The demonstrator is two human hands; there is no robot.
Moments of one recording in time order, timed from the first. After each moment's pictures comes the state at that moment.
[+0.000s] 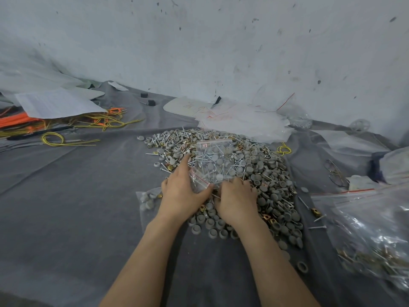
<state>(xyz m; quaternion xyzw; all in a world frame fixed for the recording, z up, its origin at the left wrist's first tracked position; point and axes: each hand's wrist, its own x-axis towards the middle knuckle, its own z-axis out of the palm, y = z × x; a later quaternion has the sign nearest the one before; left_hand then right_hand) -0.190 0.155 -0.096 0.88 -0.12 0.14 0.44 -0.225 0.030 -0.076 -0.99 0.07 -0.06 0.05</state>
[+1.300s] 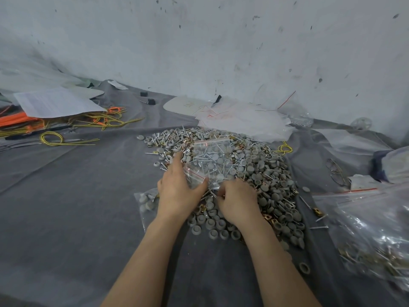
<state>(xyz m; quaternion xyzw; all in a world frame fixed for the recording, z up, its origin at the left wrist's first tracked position) -0.189 0.154 -0.095 0.87 -0.07 0.18 0.45 -0.220 0.024 -0.077 -0.99 0.04 -0.09 0.10</state>
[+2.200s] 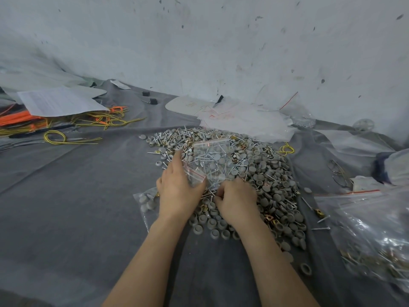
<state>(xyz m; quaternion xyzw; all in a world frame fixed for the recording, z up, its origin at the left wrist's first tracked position) -0.186 0.153 -0.098 0.87 -0.05 0.21 0.43 -0.218 0.030 -0.082 -0.99 0.06 -0.10 0.09</state>
